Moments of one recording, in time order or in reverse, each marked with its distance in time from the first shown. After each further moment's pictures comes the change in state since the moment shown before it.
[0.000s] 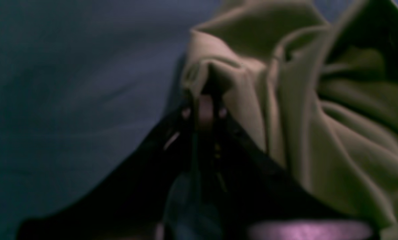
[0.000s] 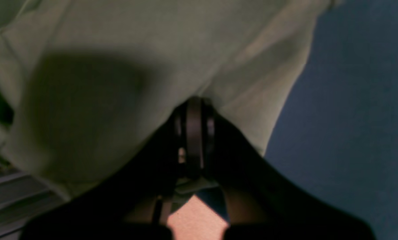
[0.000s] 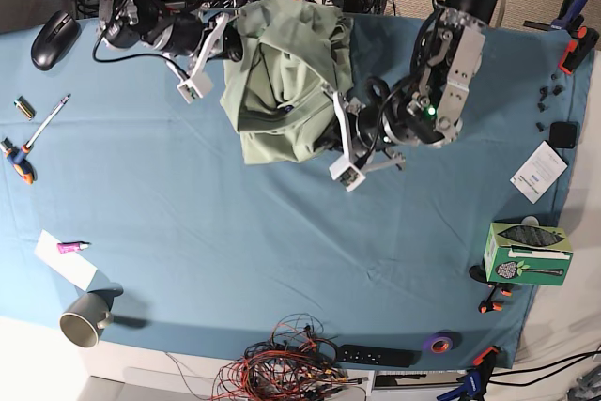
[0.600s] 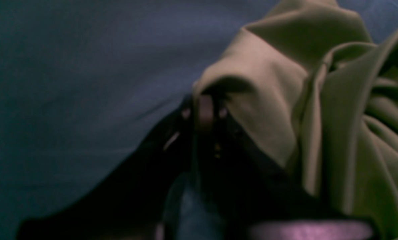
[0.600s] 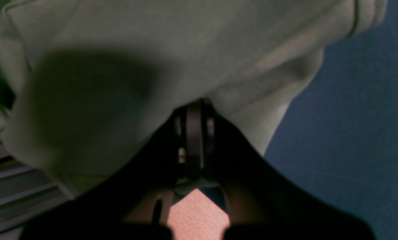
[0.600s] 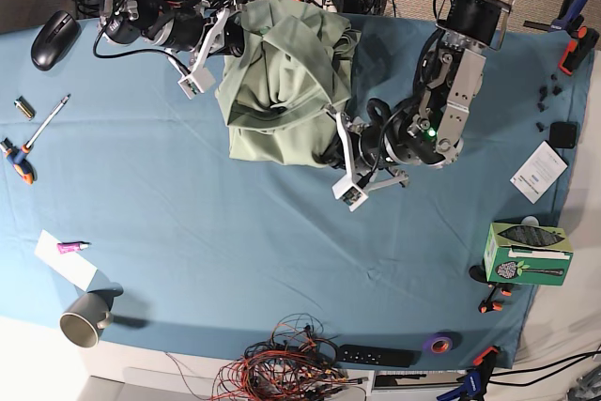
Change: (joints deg) left arm -4.0 0.0 0.0 -4.5 0.0 1.4 -0.3; right arm -0.4 0.0 0.0 0.1 0.0 0.0 0.4
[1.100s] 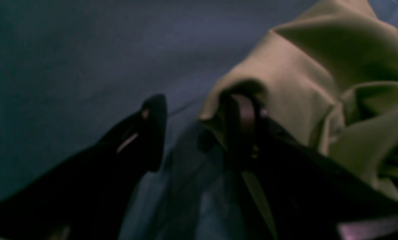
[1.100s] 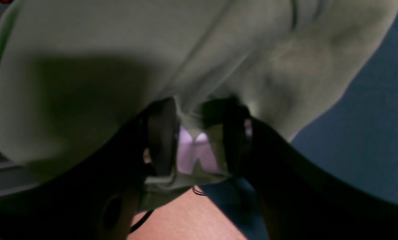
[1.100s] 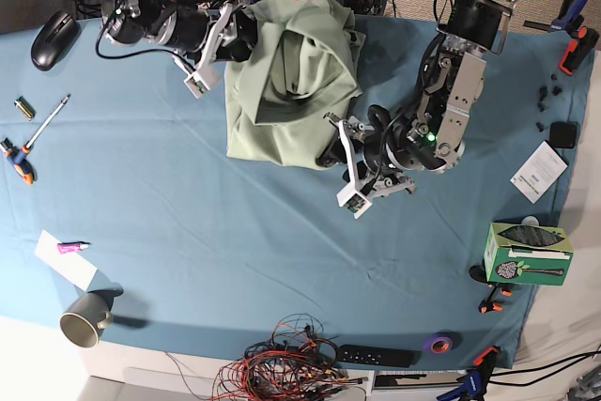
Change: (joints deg) left arm -0.9 -0.2 0.0 0.0 2.6 0.9 0.2; right arm 0.9 0.0 -0.2 -0.1 0.2 4.5 2.0
